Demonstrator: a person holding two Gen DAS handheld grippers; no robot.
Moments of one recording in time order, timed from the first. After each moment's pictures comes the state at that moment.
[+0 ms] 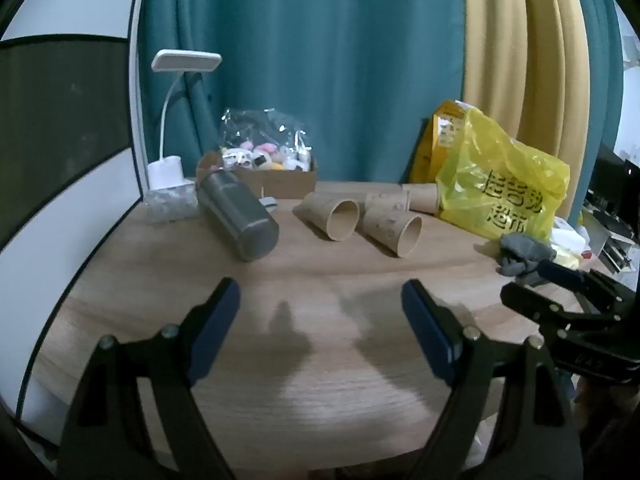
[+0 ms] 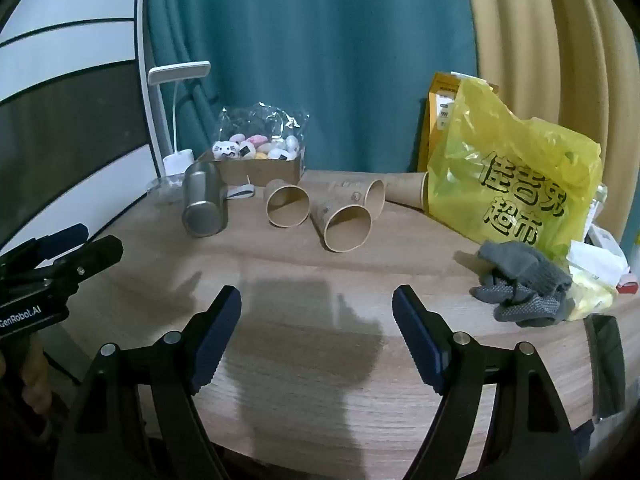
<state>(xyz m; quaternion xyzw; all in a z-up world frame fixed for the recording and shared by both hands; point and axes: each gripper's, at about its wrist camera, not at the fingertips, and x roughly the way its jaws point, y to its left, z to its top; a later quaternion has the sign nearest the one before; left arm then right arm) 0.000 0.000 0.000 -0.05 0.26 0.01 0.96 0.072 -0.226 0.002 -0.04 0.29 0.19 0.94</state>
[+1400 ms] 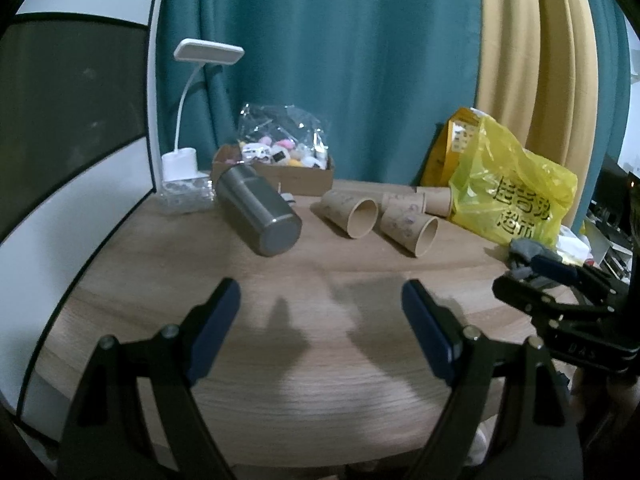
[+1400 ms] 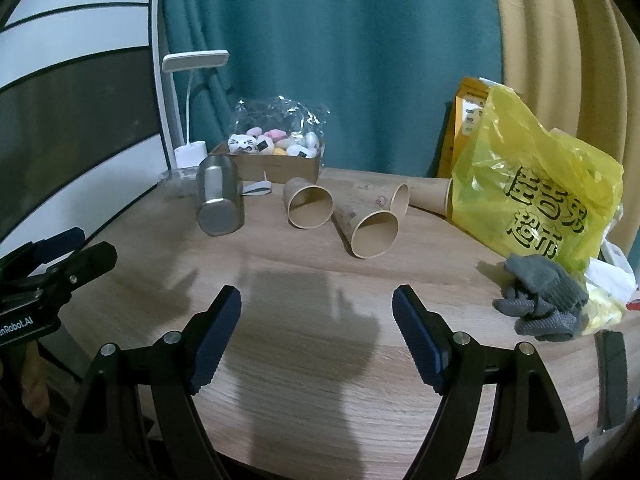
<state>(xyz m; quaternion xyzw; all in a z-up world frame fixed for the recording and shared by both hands) -0.008 0.012 -0.006 -0.07 0.26 0.03 0.96 0.078 -0.192 -0.004 -0.06 0.29 0.21 0.93</state>
